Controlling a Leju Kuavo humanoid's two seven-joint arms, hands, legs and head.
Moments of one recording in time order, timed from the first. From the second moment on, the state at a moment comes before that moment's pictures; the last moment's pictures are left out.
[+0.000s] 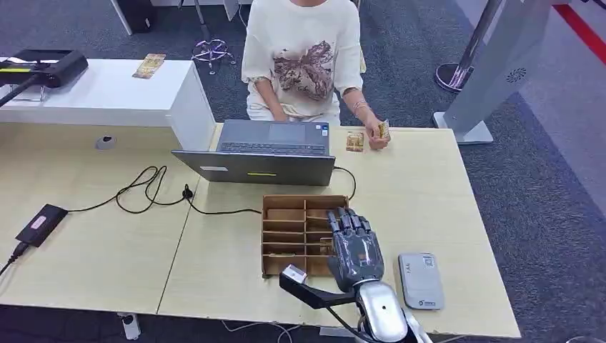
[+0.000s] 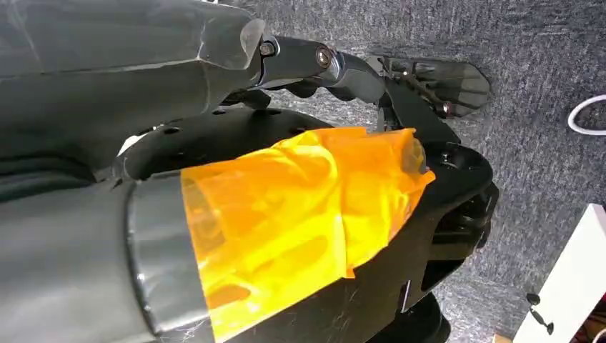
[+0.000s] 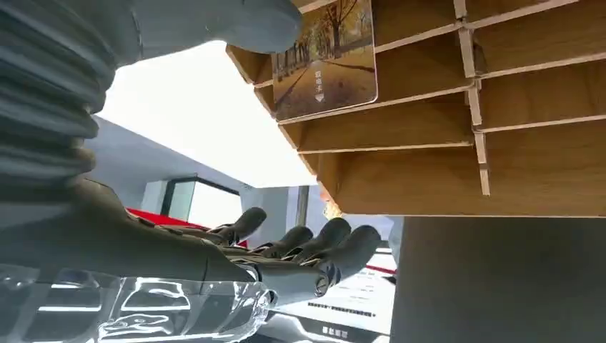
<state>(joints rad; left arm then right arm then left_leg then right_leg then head) -0.09 -0.24 1.38 -0.22 -1.01 -0.14 -0.19 -0.09 0.08 0.55 -1.48 1.40 -0.08 0.11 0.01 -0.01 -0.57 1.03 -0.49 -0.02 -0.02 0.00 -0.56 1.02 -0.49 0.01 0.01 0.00</state>
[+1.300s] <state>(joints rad) -0.09 -0.24 1.38 -0.22 -0.99 -0.13 -0.20 -0.09 0.09 0.55 -1.43 1.40 -0.07 0.11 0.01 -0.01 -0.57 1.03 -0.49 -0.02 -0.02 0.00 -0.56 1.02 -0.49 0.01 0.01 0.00</state>
